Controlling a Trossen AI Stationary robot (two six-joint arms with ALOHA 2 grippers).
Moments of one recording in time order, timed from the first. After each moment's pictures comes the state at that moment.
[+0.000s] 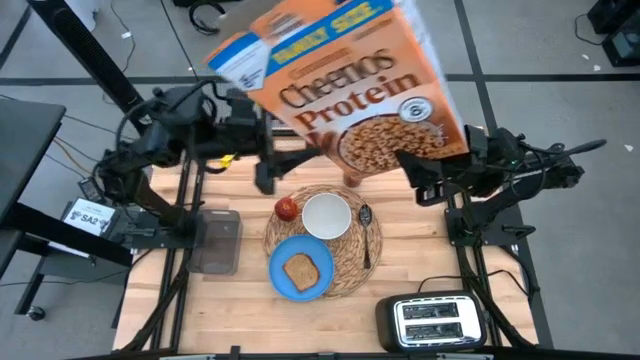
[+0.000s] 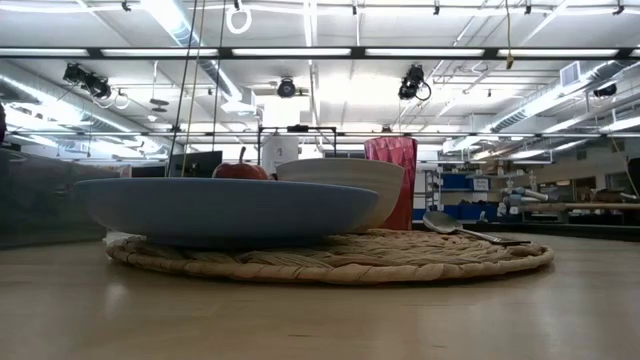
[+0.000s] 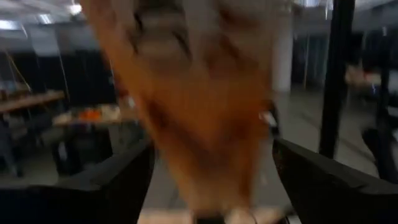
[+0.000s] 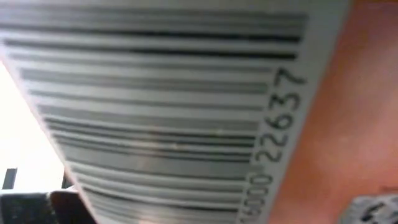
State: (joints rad) left arm -0.07 1.56 2.18 -0.45 -0.12 0.06; right arm 0.23 1.13 1.22 0.66 0.24 -0.20
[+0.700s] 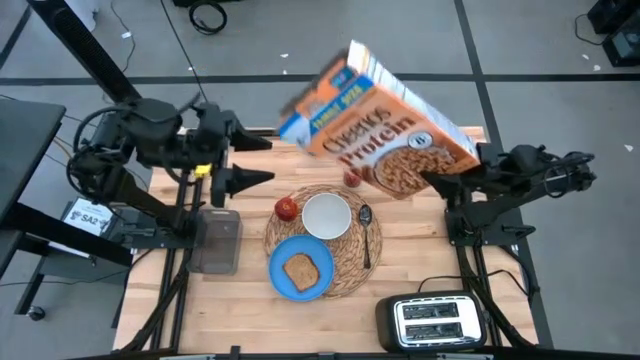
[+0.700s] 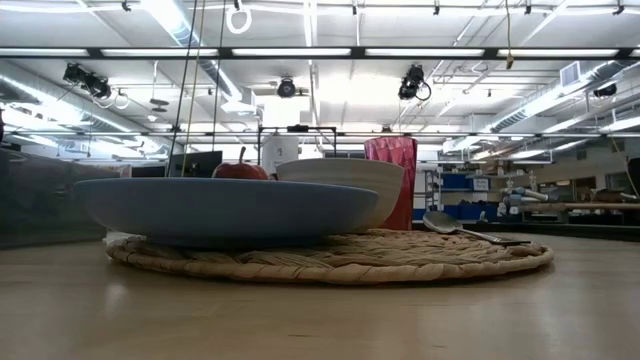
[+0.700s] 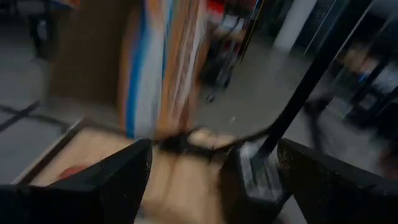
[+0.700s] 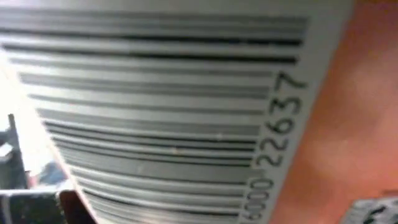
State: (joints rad) left arm -0.14 1.42 2.18 -0.95 -0.19 -0.33; right arm 0.26 0.58 0.75 0.21 0.37 -0.01
